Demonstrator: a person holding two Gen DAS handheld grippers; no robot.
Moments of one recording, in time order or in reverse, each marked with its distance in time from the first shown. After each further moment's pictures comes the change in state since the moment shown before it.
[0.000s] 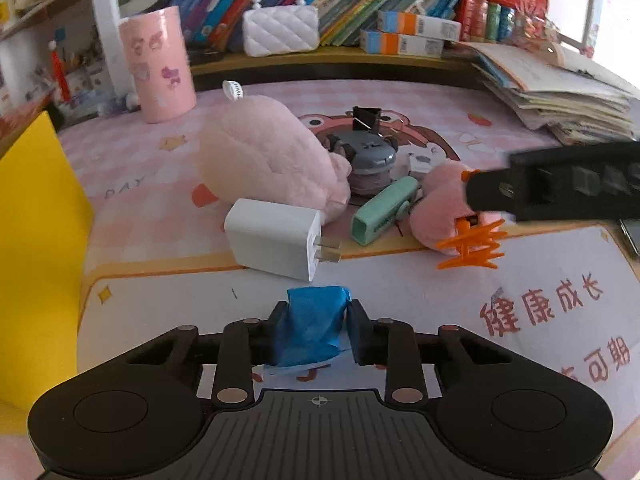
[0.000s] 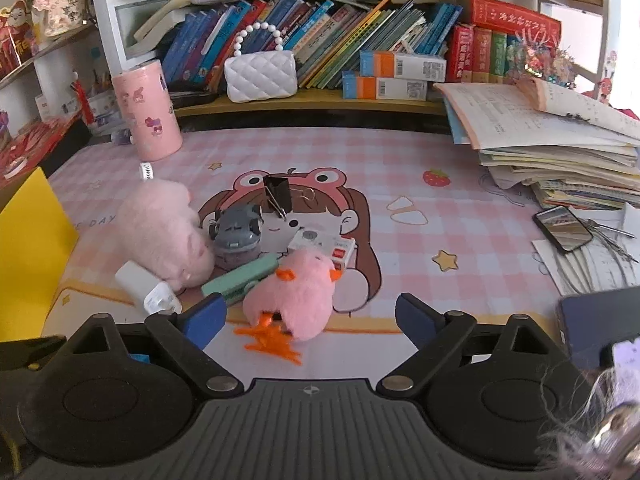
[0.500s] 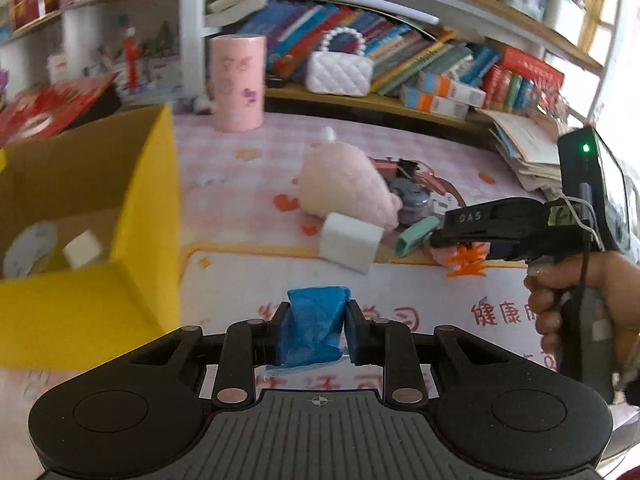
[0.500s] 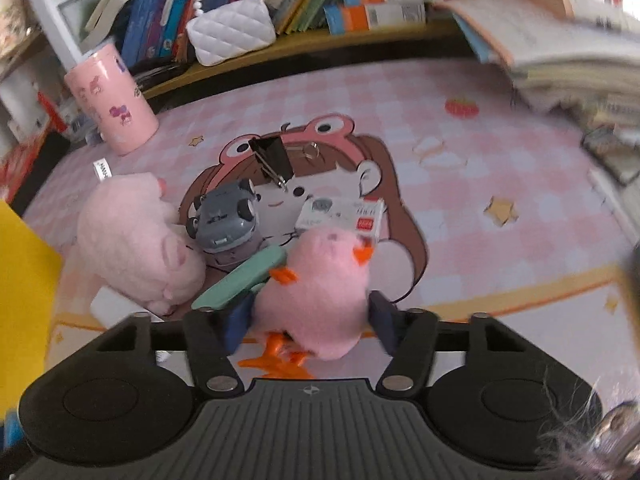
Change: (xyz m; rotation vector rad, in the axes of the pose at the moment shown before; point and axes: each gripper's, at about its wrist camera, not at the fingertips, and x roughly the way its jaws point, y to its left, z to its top) left arm -0.096 0.062 -0.029 -0.189 -0.087 -0.026; right arm 0.068 -0.003 0.006 0.208 0.143 0.063
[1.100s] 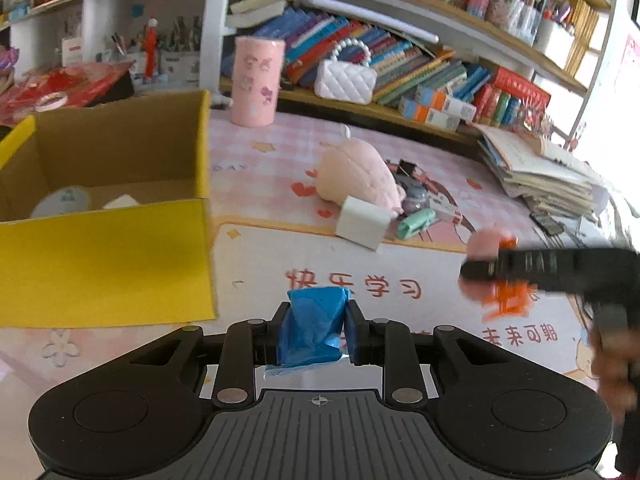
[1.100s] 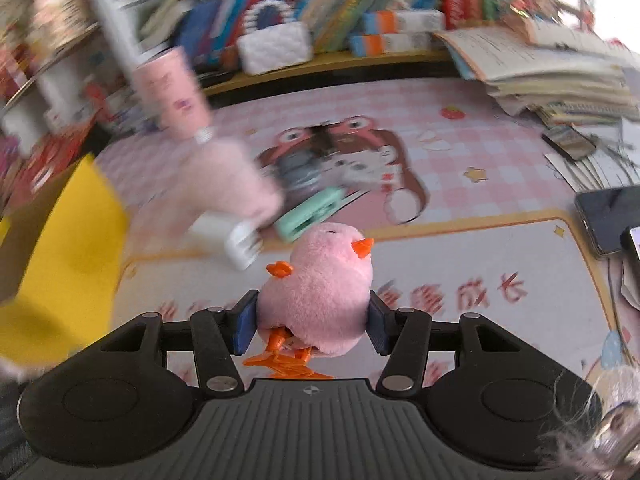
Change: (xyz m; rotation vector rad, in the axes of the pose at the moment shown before) left arm -0.039 0.042 -0.031 -0.039 -0.041 -0.069; right arm -0.112 0.053 -0.077 -0.085 -0.057 0.003
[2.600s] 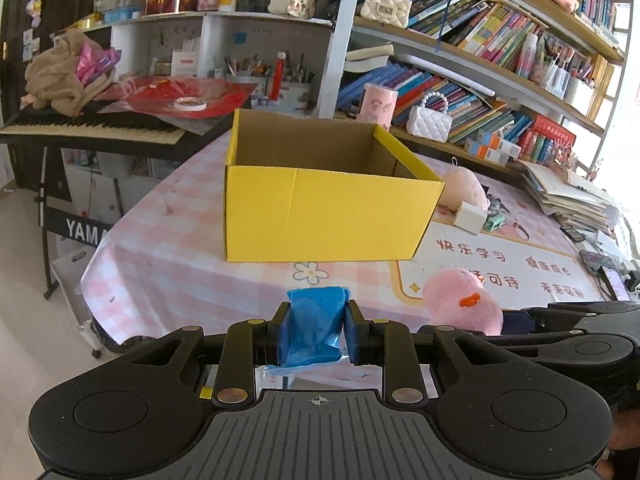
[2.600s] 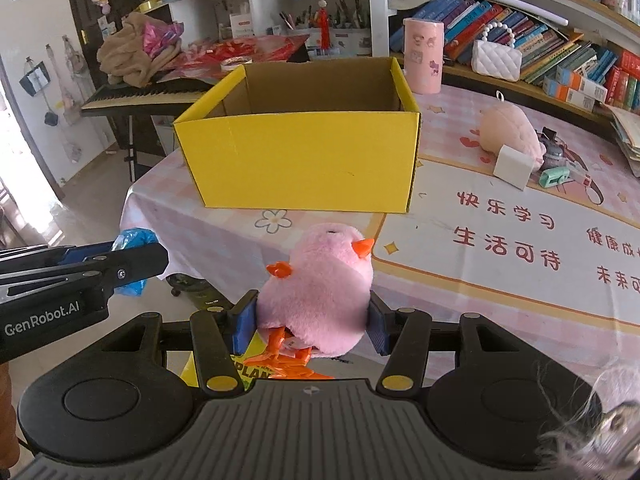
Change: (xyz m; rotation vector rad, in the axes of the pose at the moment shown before) left arm -0.164 0.163 -0.072 -0.046 -0.098 0.083; right arm -0.082 0.249 -0.158 -0.340 0.004 0.162
